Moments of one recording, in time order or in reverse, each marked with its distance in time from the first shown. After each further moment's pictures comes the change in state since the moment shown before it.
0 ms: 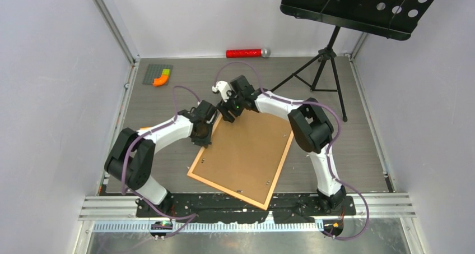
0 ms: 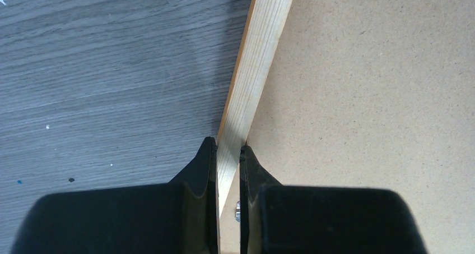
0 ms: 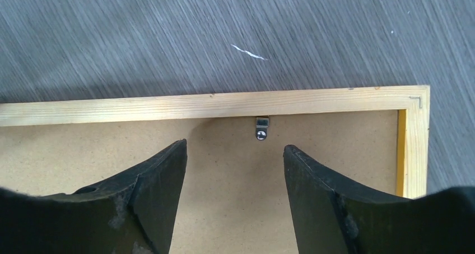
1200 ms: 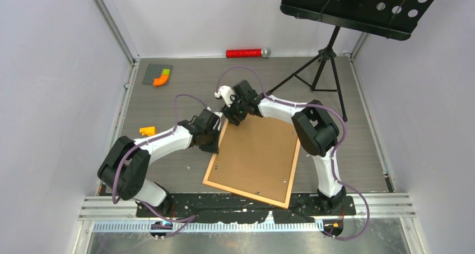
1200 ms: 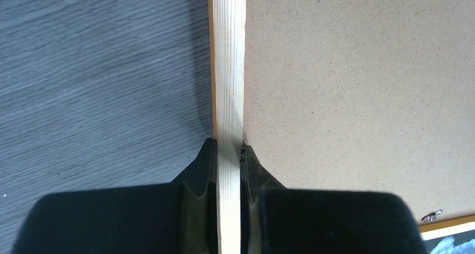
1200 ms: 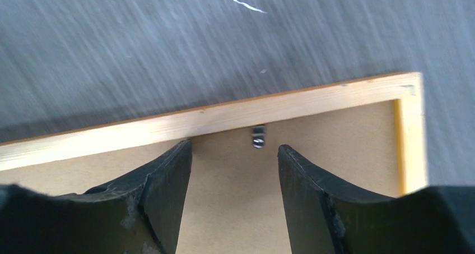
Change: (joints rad) left arm -0.087 -0.097 -0.135 0.168 0.160 -0.038; right arm 0.015 -0.073 -0.115 0.010 0.071 -0.032
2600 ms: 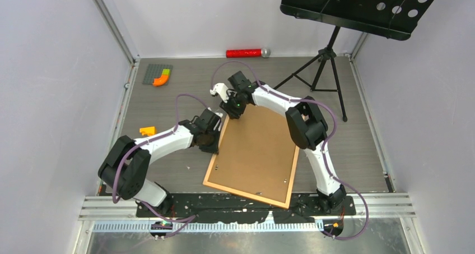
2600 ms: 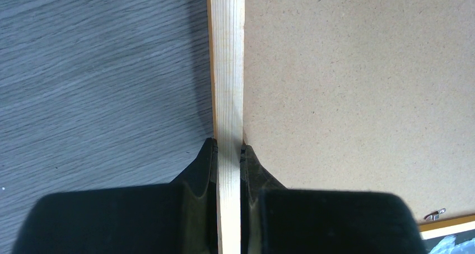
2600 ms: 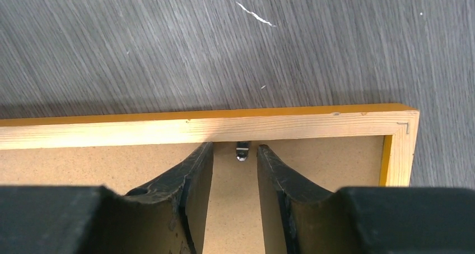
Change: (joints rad) left arm -0.011 0.008 0.015 -0.033 -0.013 -0.007; right arm -0.016 0.160 0.325 -0.325 -0.063 -0.154
